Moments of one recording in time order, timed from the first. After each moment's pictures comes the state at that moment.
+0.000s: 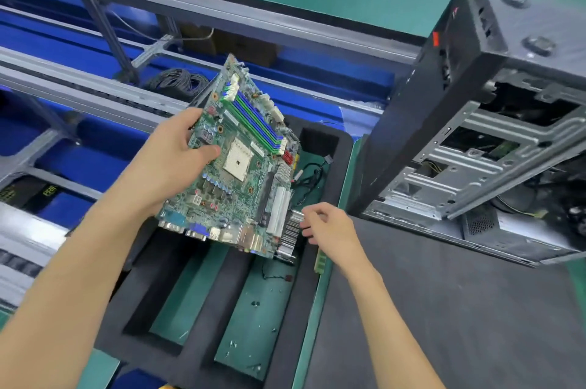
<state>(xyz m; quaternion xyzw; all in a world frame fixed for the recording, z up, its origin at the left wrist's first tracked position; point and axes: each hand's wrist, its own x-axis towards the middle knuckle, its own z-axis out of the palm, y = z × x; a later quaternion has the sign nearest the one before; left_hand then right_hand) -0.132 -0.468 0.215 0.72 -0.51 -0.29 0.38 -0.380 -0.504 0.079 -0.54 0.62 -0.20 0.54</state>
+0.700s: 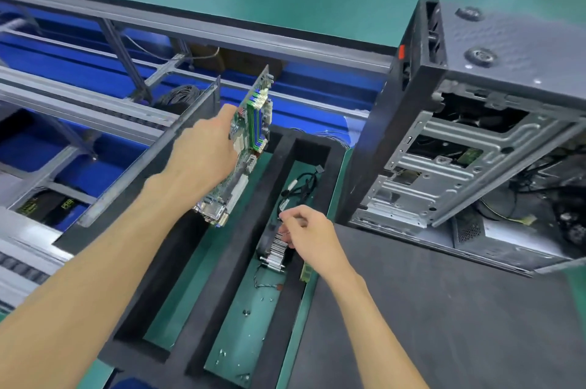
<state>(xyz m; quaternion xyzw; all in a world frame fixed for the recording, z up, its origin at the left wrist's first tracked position) -0.190 -0.520 0.220 0.77 -0.61 -0.01 0.16 -0.386 -0.502 0.093 -0.58 0.54 -0.23 0.56</state>
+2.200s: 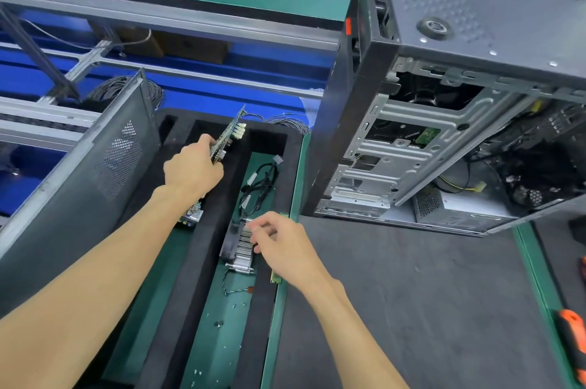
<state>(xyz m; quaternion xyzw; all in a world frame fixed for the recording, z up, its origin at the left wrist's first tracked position) -0.198 -0.594 0.103 0.80 -0.59 -0.11 0.09 -0.395 -0.495 0.080 -0.59 0.57 -0.20 0.54</state>
